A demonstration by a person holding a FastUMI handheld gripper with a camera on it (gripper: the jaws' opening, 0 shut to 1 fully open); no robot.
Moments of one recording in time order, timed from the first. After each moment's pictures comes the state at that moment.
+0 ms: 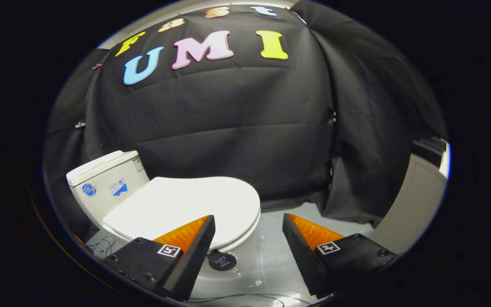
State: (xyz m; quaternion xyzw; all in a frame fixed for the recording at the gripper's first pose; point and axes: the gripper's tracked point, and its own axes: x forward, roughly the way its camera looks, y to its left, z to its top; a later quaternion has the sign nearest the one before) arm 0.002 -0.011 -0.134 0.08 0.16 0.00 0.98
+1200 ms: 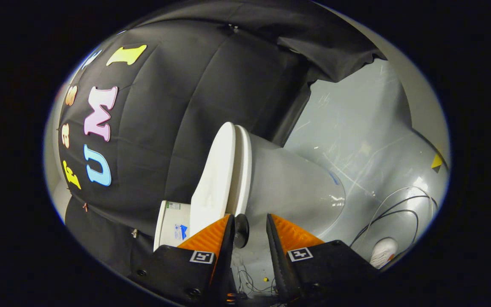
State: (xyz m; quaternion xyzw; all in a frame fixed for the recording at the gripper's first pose) arm -0.009 0.026 -0.227 0.55 0.27 0.03 0.79
